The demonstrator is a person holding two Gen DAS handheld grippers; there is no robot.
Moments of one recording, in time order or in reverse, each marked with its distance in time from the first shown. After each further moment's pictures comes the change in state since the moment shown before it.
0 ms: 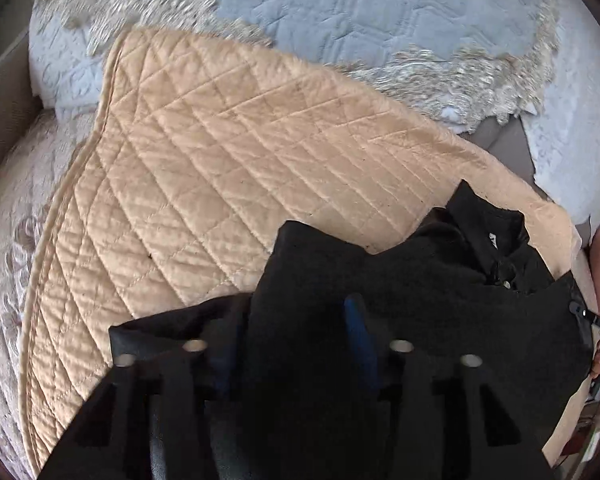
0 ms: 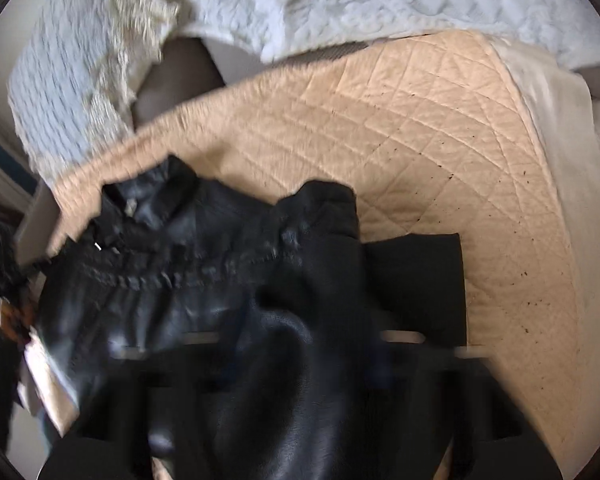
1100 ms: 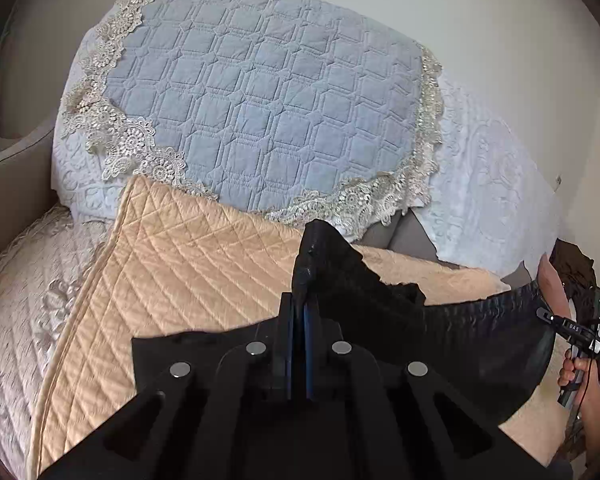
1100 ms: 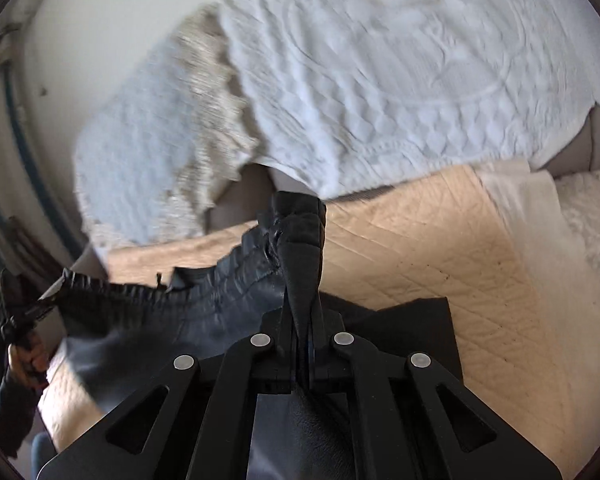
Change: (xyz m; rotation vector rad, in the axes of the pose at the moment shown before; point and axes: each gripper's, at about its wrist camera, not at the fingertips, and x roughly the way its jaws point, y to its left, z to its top) left arm -0.135 -0.020 -0.061 0.032 -0.469 -0.195; right arm -0.104 0.013 -0.050 -0.016 -0.486 0.155
